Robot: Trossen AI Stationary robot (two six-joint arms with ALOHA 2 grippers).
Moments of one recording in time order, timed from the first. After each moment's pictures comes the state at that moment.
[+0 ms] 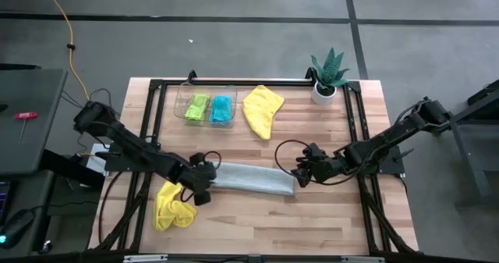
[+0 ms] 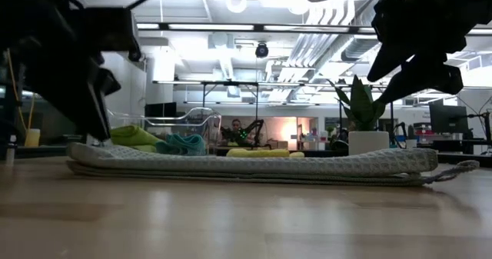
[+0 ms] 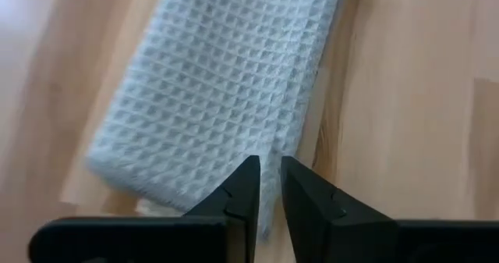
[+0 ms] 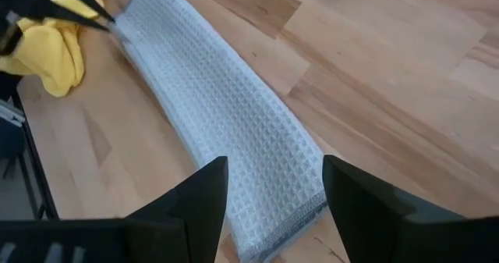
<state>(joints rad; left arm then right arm) -0.36 1.45 0.68 -0.34 -0.29 -0.65 0.44 1.20 0.64 -0.32 0.39 1.22</state>
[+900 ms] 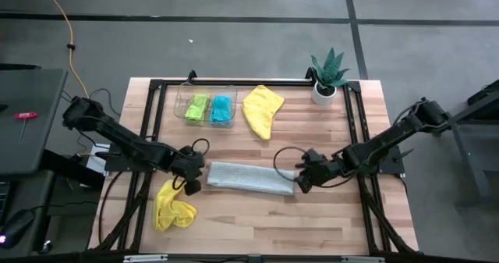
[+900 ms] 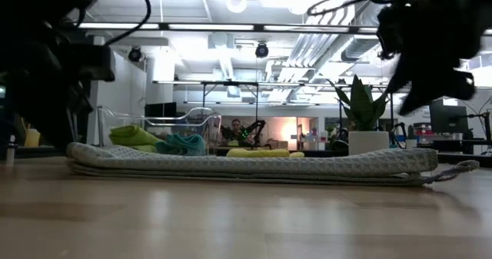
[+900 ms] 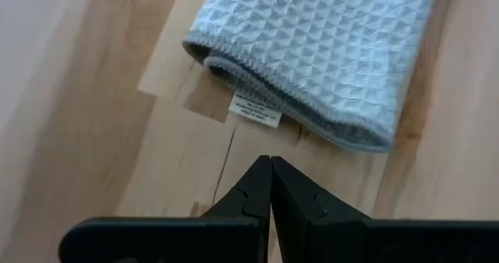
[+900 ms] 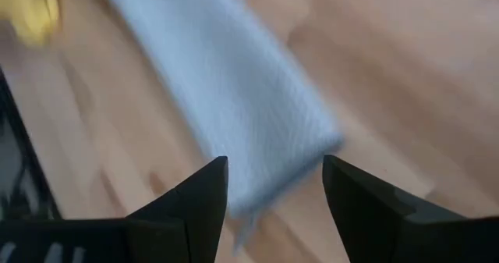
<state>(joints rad) -0.28 1.25 0.45 -0.35 -0.19 -0.73 0.45 1.23 0.64 -0.35 0.26 1.22</state>
